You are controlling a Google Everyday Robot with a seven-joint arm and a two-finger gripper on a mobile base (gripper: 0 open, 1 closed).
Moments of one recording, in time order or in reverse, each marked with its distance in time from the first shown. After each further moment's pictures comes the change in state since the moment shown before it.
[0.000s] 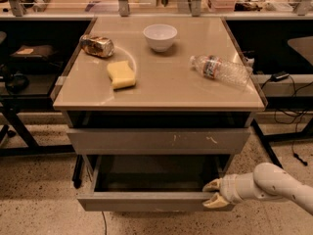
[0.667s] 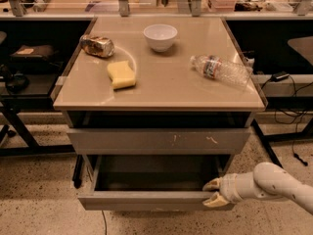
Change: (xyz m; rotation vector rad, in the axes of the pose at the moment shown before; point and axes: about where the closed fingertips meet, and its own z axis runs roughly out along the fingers) arm 0.000 0.000 0.000 0.000 0.000 0.000
